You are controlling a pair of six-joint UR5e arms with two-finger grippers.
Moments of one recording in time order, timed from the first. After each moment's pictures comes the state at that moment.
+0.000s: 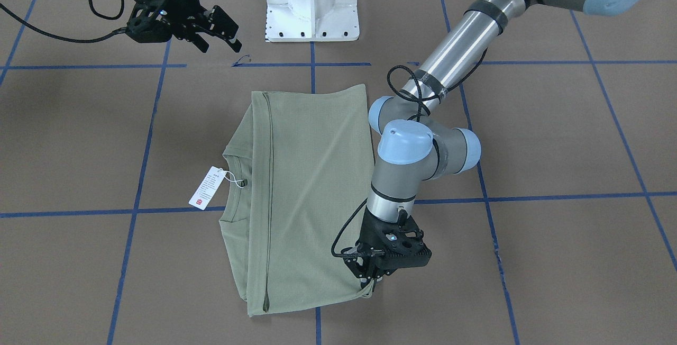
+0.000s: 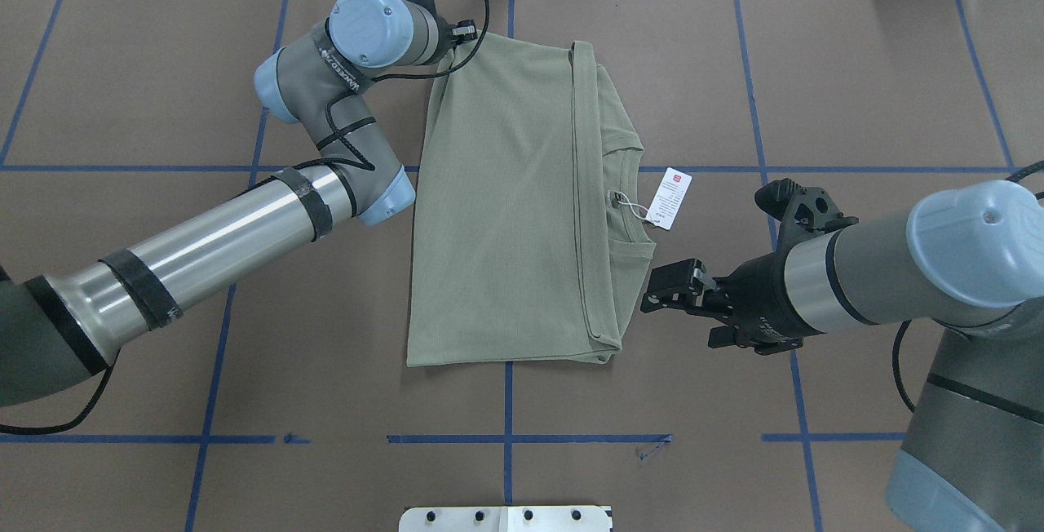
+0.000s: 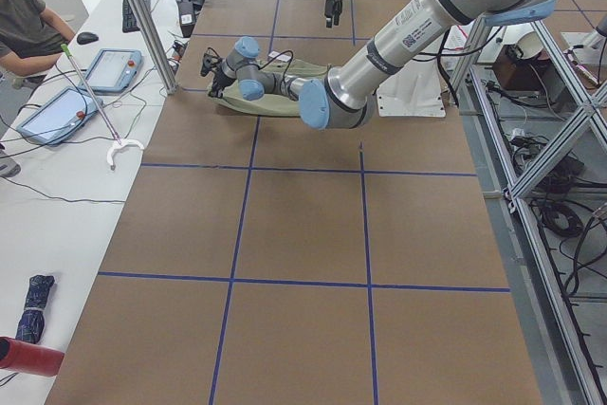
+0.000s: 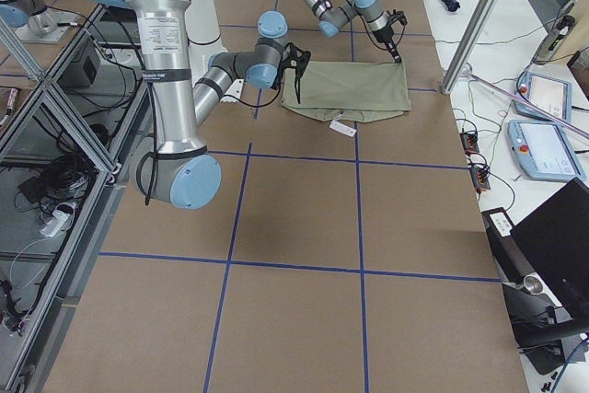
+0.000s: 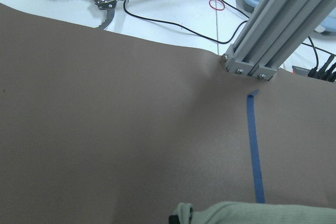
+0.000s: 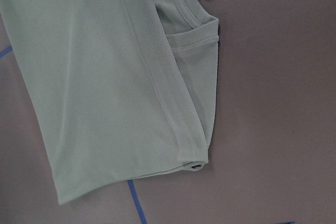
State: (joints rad) left arm -0.75 -2.61 -0.74 -2.49 -1.56 -1.26; right arm 0.53 -1.43 2.18 -1.18 2.01 1.71
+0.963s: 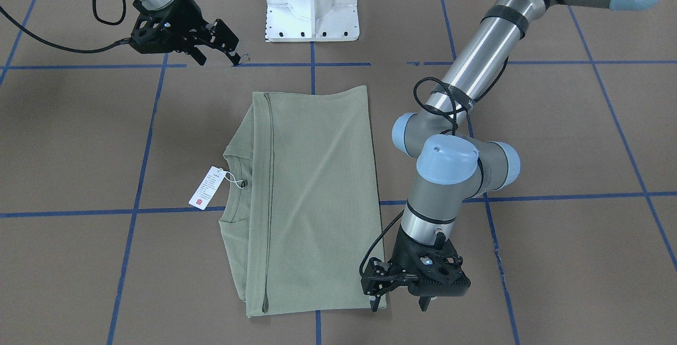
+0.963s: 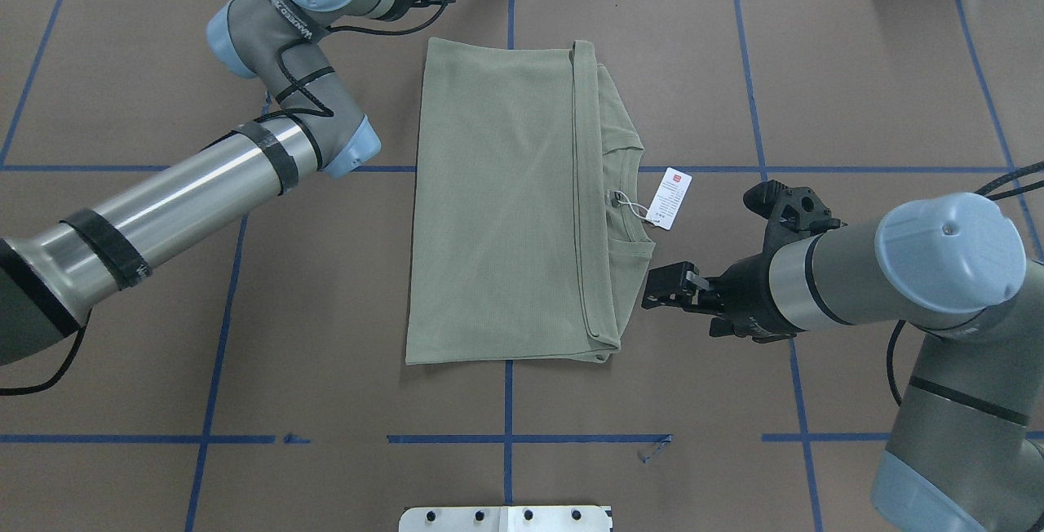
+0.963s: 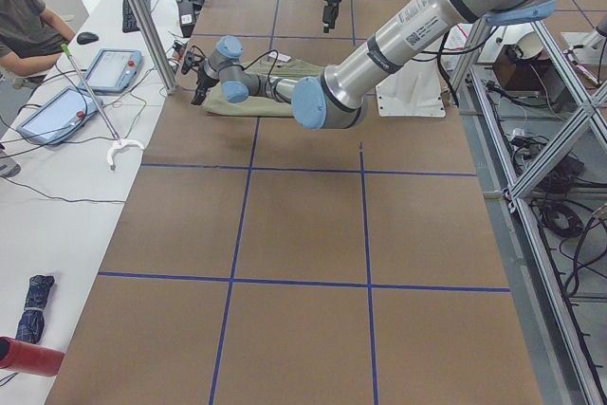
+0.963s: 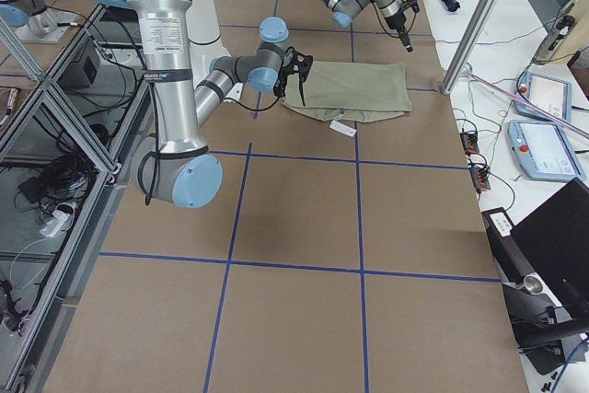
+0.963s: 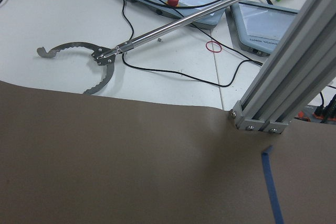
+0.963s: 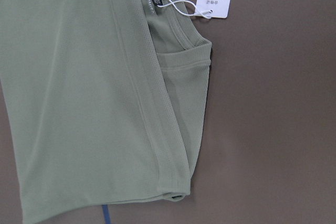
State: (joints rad) left arm -0.85 -2.55 -0.81 -2.49 -1.69 -1.09; right arm 0.51 -1.42 2.14 -1.23 1.92 1.58
